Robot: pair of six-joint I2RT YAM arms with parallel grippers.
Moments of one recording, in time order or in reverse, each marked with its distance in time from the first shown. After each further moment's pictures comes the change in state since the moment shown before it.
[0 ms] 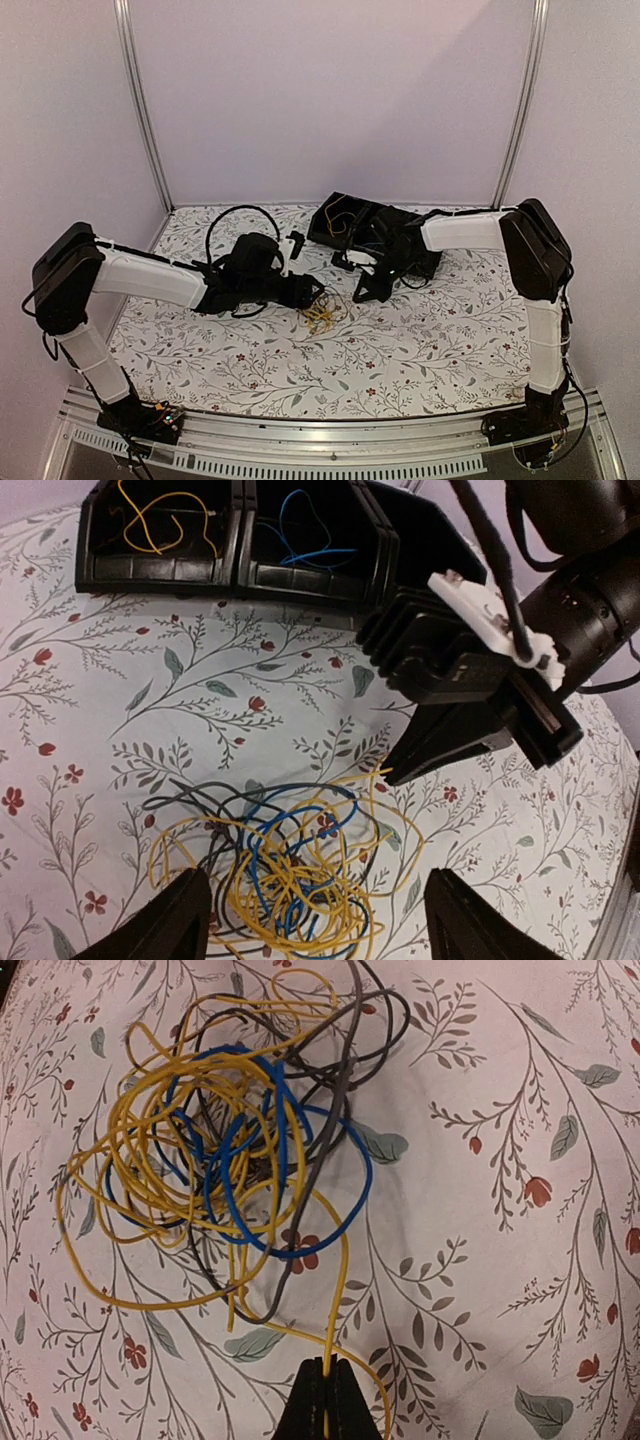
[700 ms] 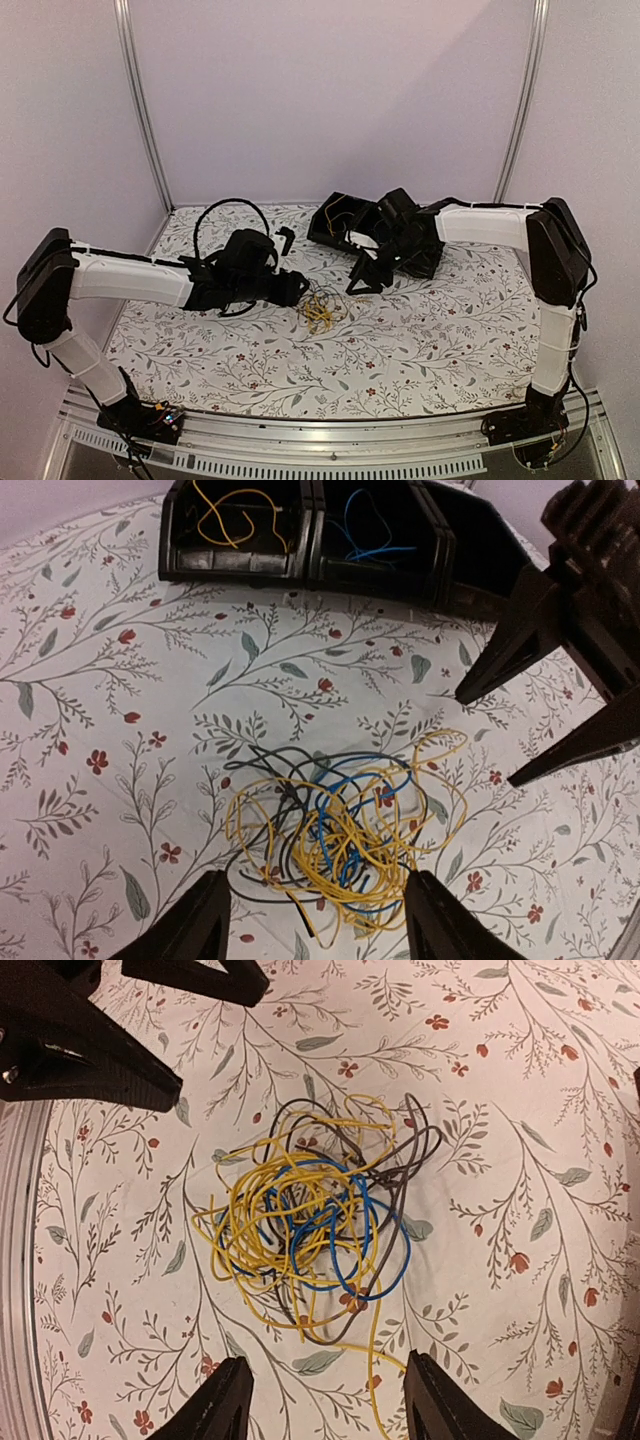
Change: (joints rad) left arm -0.024 -0.109 0.003 -0.139 -0.152 0.027; right arm -0.015 -0.145 -0.022 0.013 -0.118 0.013
